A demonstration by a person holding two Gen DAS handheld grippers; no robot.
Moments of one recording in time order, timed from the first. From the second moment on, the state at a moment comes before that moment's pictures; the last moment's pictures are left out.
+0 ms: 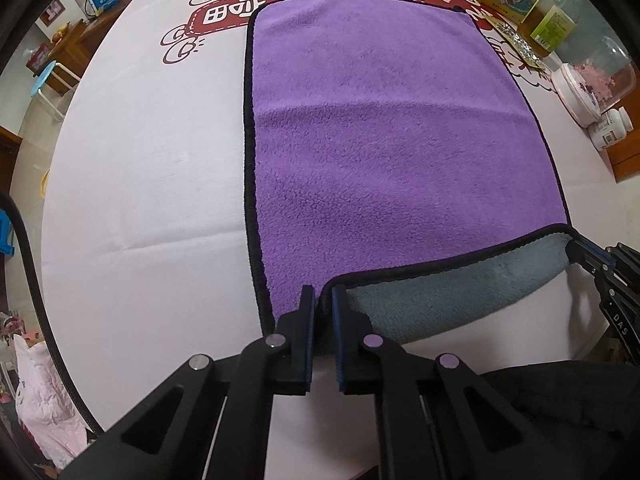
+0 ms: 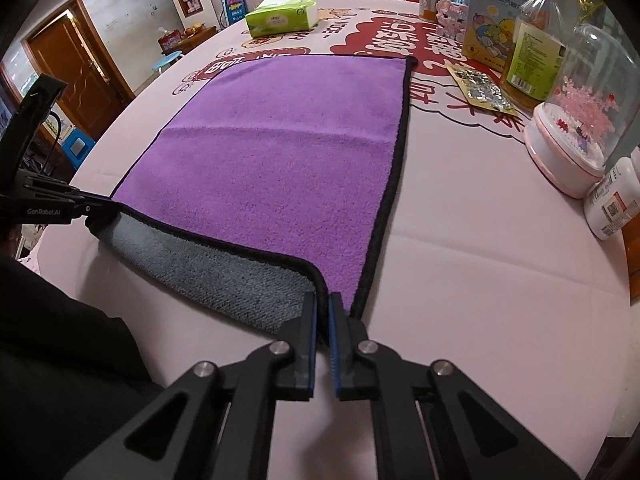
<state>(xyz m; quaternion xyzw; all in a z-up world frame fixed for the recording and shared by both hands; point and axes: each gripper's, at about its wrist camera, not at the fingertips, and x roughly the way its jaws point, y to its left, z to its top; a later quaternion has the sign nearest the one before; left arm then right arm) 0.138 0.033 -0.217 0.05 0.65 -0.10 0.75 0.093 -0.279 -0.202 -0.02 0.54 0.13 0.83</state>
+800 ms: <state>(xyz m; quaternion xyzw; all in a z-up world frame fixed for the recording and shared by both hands) 0.149 0.024 -0.138 0.08 0.61 -0.12 0.78 0.109 -0.278 -0.137 -0.03 0.46 0.13 0.88</state>
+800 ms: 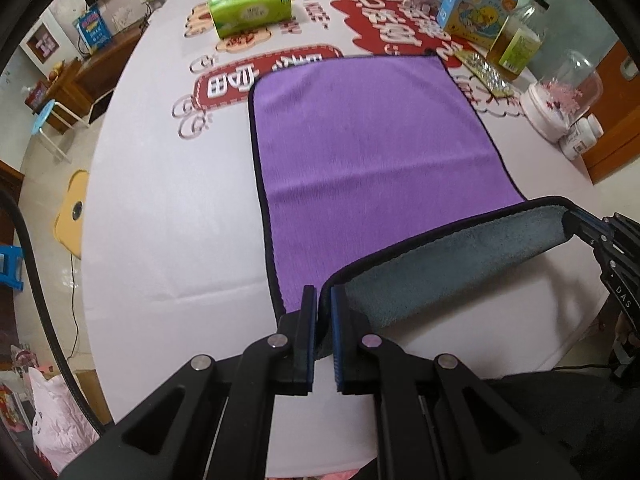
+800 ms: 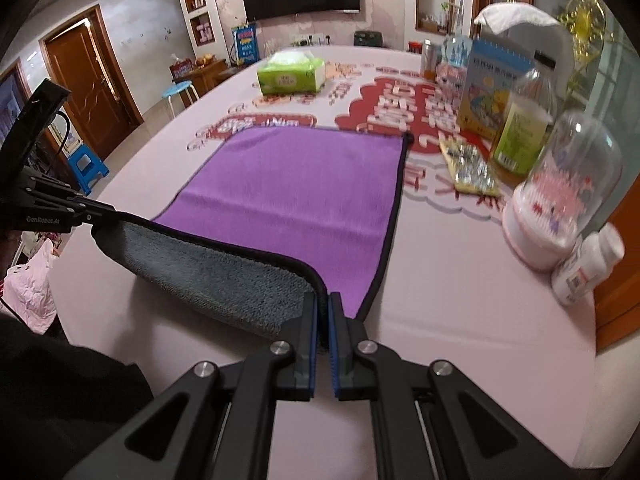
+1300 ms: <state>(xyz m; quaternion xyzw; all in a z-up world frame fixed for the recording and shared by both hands) 0.206 0.031 -0.090 0.08 0.54 -0.09 0.83 0.158 -0.278 -0.099 -0.03 0.39 0.12 0.91</state>
